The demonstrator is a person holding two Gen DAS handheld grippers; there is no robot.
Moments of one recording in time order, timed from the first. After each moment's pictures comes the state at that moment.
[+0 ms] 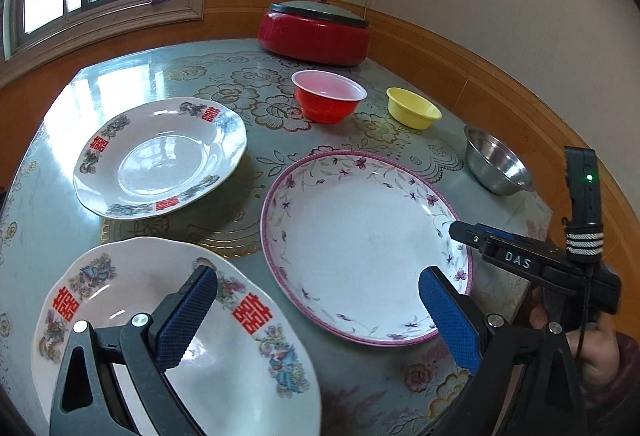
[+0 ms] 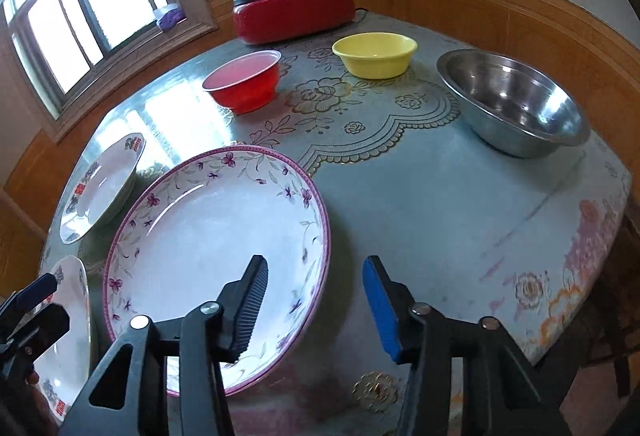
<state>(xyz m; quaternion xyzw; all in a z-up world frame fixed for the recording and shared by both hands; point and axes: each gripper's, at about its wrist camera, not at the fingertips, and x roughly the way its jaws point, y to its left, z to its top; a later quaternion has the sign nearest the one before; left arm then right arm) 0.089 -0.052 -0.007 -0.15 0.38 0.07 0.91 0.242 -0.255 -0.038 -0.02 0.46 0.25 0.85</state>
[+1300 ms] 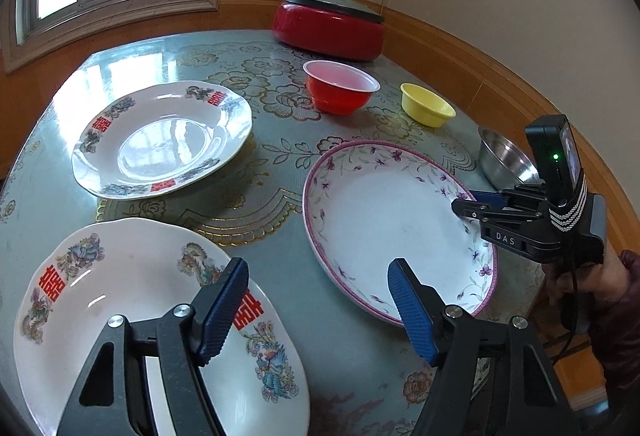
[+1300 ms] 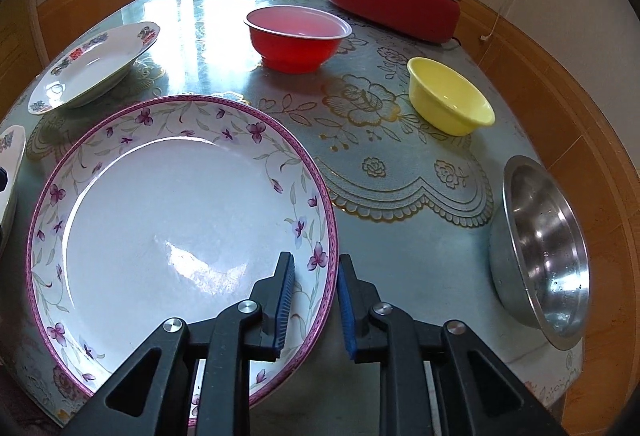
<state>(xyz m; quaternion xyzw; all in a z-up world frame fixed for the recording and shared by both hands) 0.096 -0.052 -0.021 -0.16 0.39 0.10 0.90 0.285 -0.227 -0.044 -0.27 0.42 0.32 0.80</state>
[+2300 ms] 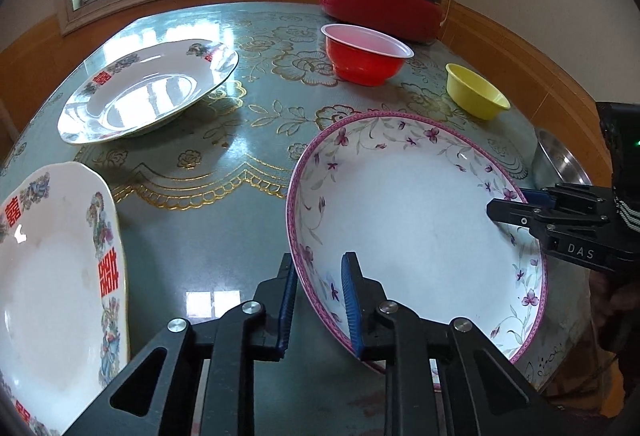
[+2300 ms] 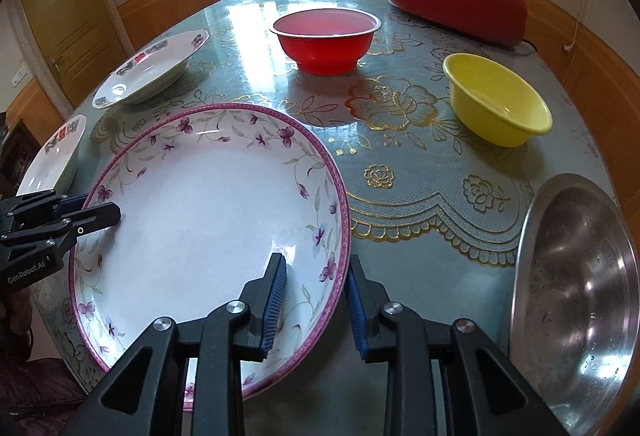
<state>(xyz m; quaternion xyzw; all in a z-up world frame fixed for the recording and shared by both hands) 0.155 -0.113 -0.063 -0.20 0.41 0.22 0.86 0.338 -0.255 -0.050 -0.24 0.42 0.49 0.72</state>
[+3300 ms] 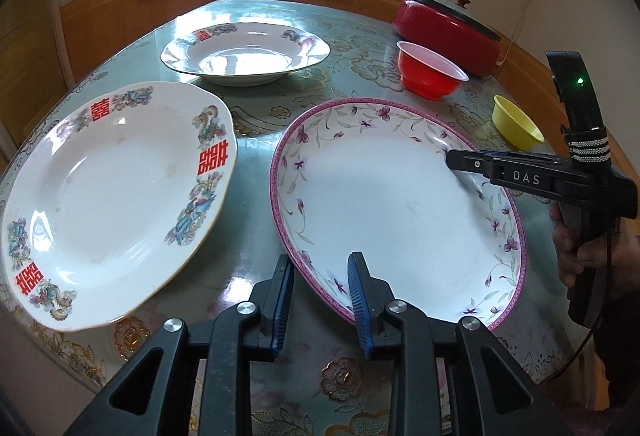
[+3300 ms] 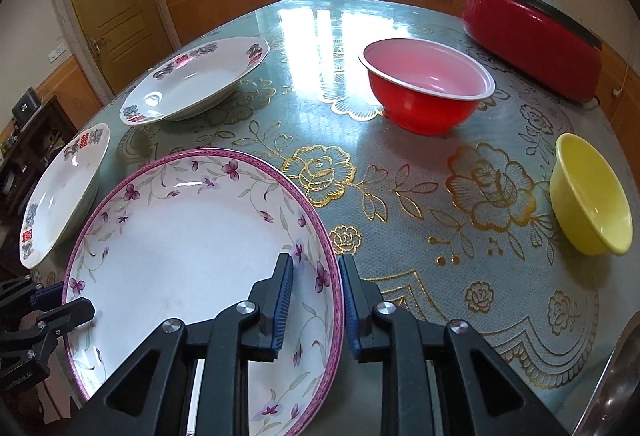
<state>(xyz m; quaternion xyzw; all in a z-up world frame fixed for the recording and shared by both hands) 0.092 -0.136 -0.061 -0.26 0.37 0.33 0.83 0.325 -0.174 -0.052 -0.25 0.40 0.56 0.68</state>
